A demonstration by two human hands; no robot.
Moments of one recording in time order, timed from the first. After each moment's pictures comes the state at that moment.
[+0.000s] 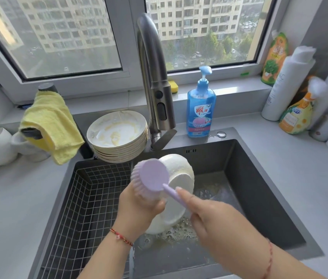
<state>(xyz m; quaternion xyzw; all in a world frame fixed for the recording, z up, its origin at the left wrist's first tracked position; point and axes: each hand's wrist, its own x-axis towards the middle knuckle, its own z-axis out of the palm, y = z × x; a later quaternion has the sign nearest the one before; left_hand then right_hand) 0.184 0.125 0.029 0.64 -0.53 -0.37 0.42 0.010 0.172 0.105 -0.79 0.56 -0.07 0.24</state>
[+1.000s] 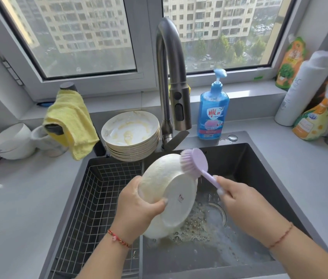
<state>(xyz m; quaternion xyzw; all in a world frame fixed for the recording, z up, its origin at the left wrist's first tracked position) 0.213 0.134 0.038 0.63 -0.58 -0.31 0.41 -0.020 0.137 0.082 -0.68 0.67 -0.12 0.28</state>
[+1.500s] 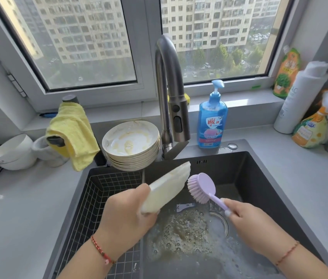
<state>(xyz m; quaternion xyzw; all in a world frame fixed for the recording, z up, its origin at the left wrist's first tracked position) 0.232 0.132 0.064 0.50 -0.80 0.00 0.32 -0.038 0.137 0.054 -0.65 0.68 -0.09 0.32</state>
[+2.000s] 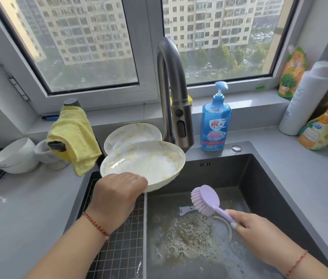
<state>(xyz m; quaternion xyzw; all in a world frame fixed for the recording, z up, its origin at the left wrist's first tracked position) 0.268 0.084 0.073 0.41 -0.84 0.23 0.26 -0.047 0.135 0.032 -0.63 0.68 -0.07 0.36</state>
